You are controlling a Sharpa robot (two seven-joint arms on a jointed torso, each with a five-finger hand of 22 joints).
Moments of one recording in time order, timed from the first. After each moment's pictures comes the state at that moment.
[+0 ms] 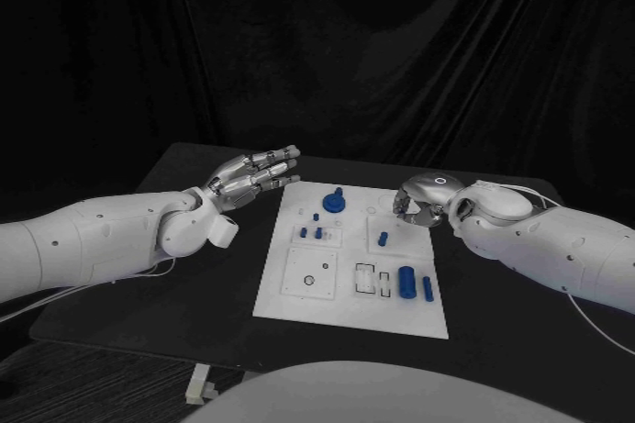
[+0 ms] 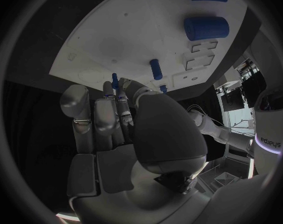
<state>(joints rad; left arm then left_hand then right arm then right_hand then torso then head) 1.10 -0.94 -0.21 1.28 -0.11 0.28 0.68 1.44 0.20 -0.21 0.14 0.46 0.42 0.10 0.09 0.05 0.06 0.06 0.11 0.02 0.05 0.18 0.06 0.02 0.17 0.09 0.29 0.04 0.18 1.17 -0.50 -0.21 1.03 -1.63 -0.28 0.13 1.44 -0.09 0.39 0.00 0.30 1.06 0.13 0.18 0.23 1.10 0.07 0.28 0.07 1.39 -0.01 1.27 1.06 0.11 1.35 0.10 0.95 1.31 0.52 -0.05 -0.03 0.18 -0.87</state>
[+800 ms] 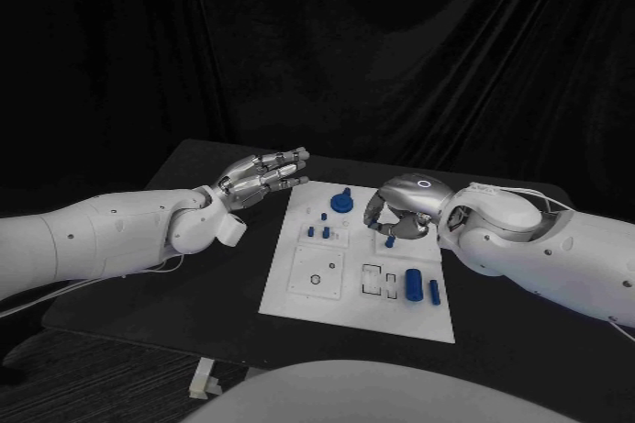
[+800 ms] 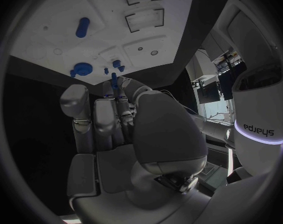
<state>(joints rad) 1.10 -0.93 -0.21 1.27 -0.11 0.29 0.68 1.44 0.21 -0.21 0.13 0.47 0.46 0.11 0.11 0.06 0.07 0.07 0.13 0.03 0.06 0.18 0.07 0.02 0.17 0.10 0.29 0.05 0.19 1.24 -0.59 -0.21 1.45 -1.63 -0.26 0.08 1.45 -0.10 0.39 -0.01 0.31 1.06 0.13 0.17 0.23 1.11 0.08 0.26 0.07 1.40 0.00 1.27 1.07 0.11 1.35 0.10 0.95 1.31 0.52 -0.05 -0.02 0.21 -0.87</state>
